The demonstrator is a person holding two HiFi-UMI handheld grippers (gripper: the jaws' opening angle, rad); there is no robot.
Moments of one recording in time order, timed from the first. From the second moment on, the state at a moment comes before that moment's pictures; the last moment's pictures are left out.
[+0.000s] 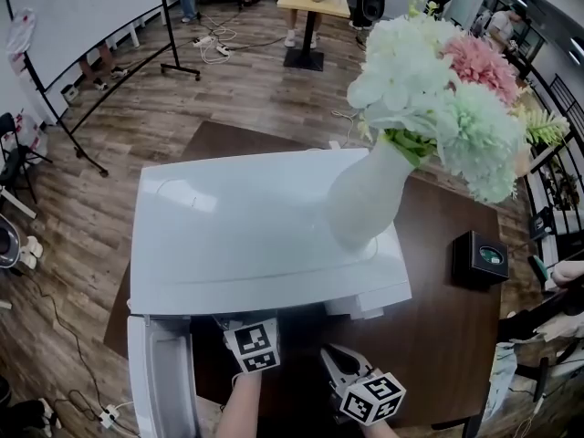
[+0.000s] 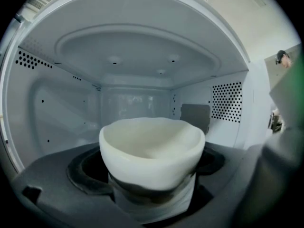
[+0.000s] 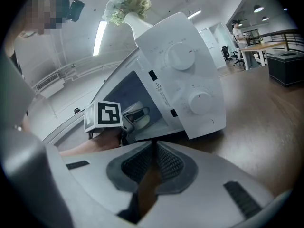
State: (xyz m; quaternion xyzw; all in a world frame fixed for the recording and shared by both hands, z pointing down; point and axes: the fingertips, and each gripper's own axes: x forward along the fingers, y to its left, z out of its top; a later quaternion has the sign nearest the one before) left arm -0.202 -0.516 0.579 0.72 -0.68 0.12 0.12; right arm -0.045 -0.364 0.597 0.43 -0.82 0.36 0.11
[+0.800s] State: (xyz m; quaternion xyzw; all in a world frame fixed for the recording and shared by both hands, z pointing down) left arm -0.198 -0.496 0.557 0.73 -0.66 0.09 0.12; right arm -0.045 -0.348 0.579 0.43 -0.83 0.34 0.10
